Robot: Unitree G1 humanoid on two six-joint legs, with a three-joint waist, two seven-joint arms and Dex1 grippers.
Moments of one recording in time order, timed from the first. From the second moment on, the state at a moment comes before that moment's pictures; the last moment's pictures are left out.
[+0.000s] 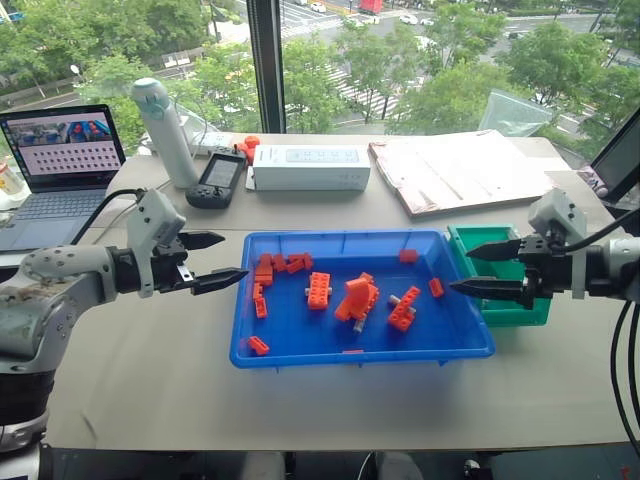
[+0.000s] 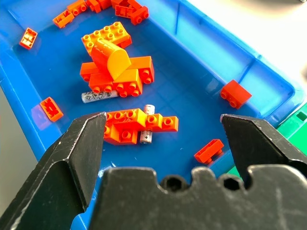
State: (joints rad) left arm -0.42 0.95 0.18 -0.27 -0.63 0.78 -0.93; right arm -0.48 -1.09 -0.13 -0.14 0.56 0.81 1.16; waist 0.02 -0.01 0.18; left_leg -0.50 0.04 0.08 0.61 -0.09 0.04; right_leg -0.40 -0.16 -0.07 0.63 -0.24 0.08
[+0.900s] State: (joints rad) left arm -0.41 1.12 0.14 -0.54 -0.79 0.92 -1.11; right arm -0.87 -0.84 0.46 0.17 0.07 0.36 1.46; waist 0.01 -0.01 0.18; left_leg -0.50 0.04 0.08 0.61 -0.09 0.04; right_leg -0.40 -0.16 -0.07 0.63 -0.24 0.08
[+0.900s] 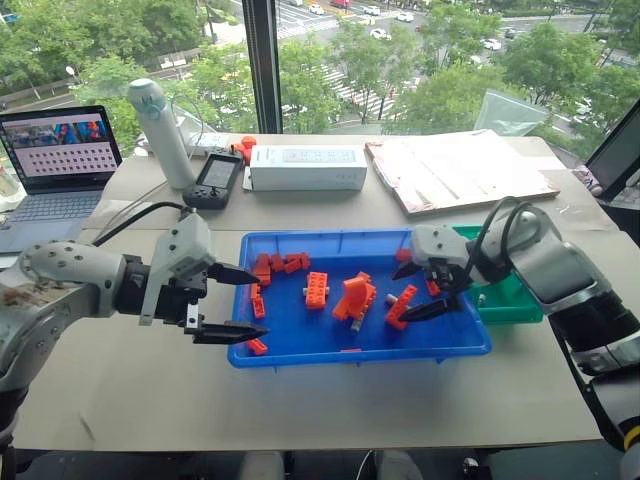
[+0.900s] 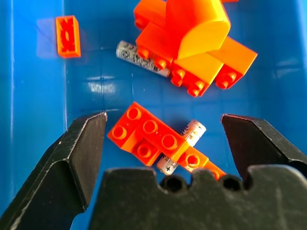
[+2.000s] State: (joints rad) left arm -0.39 1.12 0.15 -0.59 -0.84 0.94 -1.04; right arm -1.07 -0.69 0.54 0.69 -0.09 -0.36 1.56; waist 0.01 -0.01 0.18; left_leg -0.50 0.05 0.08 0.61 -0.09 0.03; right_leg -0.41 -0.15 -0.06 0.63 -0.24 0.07
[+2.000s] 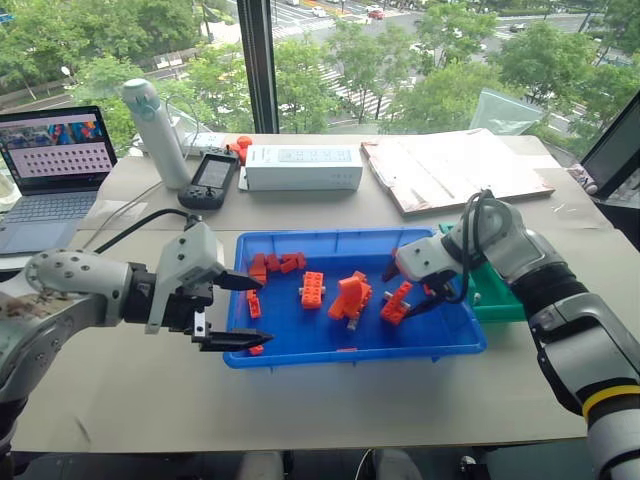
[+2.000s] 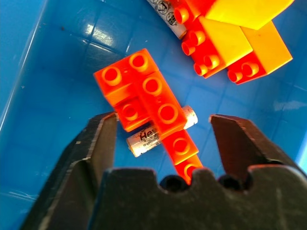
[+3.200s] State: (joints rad) left arm -0.49 1.07 0.05 -0.50 -0.78 0.89 -1.09; right arm -0.94 -0.81 0.44 0.28 0.04 0.36 1.55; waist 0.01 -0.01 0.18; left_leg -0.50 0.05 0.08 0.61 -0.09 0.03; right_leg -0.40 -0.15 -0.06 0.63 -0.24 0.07
